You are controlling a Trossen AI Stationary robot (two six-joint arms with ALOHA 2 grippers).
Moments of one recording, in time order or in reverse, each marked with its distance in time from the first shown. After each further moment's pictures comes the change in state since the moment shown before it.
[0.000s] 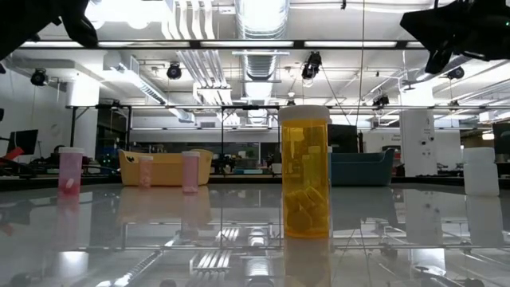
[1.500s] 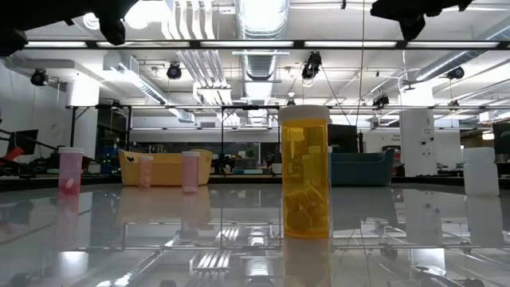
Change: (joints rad) left arm 0.000 0.488 0.244 0.025 -0.229 -0.054; right arm 0.035 0.639 0.606 -0.641 -0.069 -0.026
